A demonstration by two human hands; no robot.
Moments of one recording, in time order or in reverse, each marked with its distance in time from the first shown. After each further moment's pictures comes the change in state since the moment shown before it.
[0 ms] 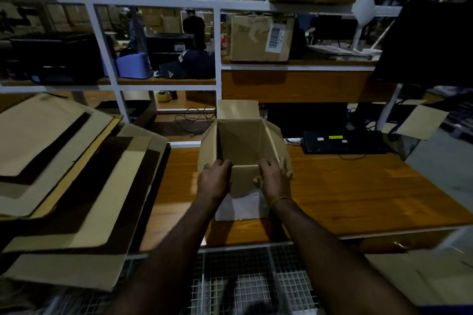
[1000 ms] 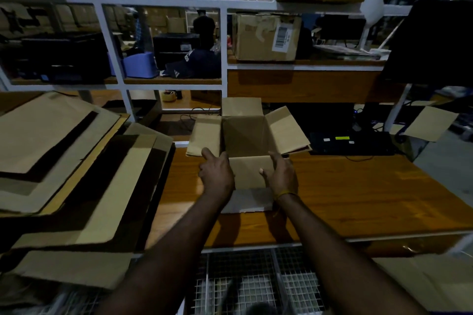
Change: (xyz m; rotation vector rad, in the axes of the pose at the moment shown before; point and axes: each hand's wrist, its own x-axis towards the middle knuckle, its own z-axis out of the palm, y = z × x) left_hand 0.011 0.016 -0.015 0.095 0.030 -0.379; right_hand 0.009 -0.007 -0.003 0.403 0.063 0.221
